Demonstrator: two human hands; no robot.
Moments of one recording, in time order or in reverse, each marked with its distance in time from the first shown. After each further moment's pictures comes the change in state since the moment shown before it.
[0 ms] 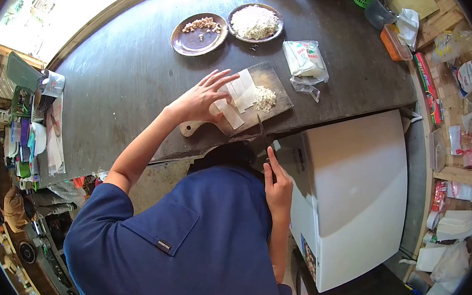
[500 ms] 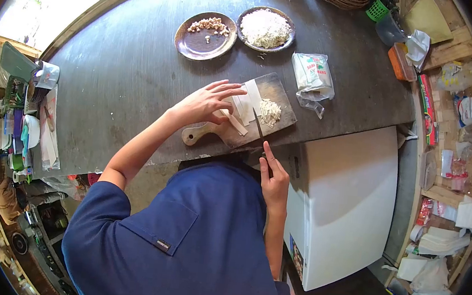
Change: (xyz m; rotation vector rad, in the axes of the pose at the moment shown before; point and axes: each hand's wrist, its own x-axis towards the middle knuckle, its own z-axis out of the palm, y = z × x) left_hand 0.006 -0.026 0.004 0.032 0.005 0.117; right_hand 0.052 -0.020 0.015 -0.009 -0.042 -0.050
